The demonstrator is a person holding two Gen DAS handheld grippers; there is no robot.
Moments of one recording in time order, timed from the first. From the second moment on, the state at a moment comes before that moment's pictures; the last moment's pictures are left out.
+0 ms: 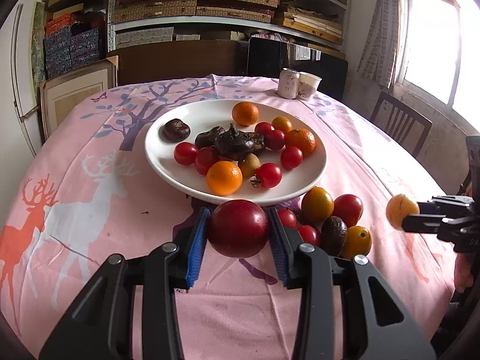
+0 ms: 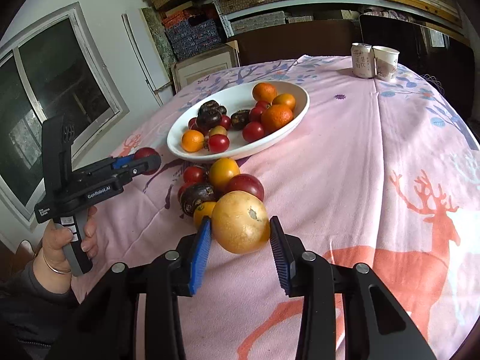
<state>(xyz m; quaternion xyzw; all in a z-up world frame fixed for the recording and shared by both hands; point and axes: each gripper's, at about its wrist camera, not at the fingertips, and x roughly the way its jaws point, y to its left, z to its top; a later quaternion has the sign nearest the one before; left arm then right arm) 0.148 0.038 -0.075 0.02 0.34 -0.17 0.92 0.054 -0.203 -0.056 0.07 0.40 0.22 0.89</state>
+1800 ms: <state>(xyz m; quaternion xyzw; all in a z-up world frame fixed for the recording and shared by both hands) 0.116 -0.014 -0.086 0.10 0.39 -0.19 0.89 0.067 -0.177 -0.078 0.08 0.41 0.24 0.87</state>
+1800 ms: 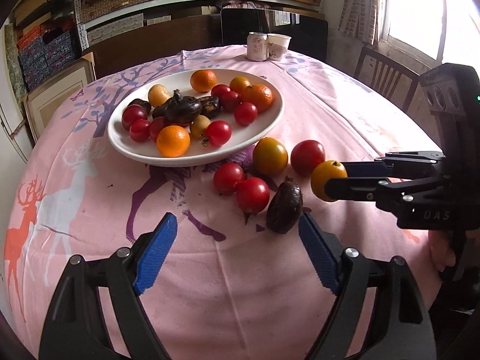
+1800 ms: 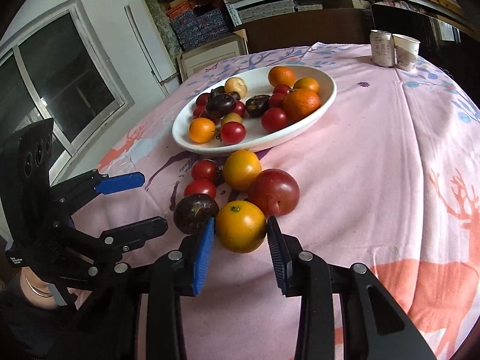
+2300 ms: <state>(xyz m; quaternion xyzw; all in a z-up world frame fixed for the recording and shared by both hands) 0.113 -0.068 -0.102 0.13 0.41 -0.24 0.87 0.055 -0.229 -0.082 0.12 0.40 0.22 0.88</state>
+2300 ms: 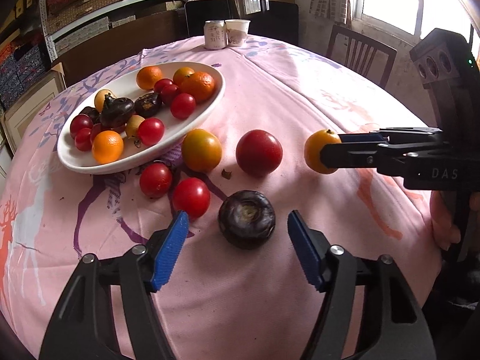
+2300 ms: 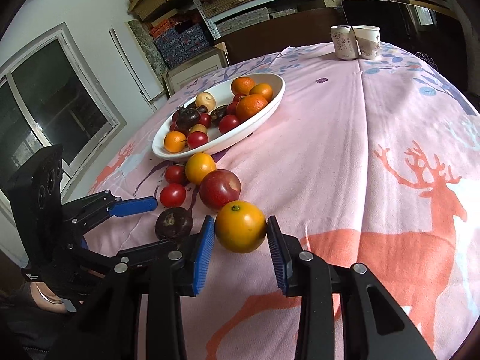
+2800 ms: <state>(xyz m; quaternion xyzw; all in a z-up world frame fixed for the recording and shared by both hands) 0.123 -0.079 -0.111 0.12 0.44 -0.26 0.85 0.051 -0.233 -0.080 0.13 0.39 0.22 0.88</state>
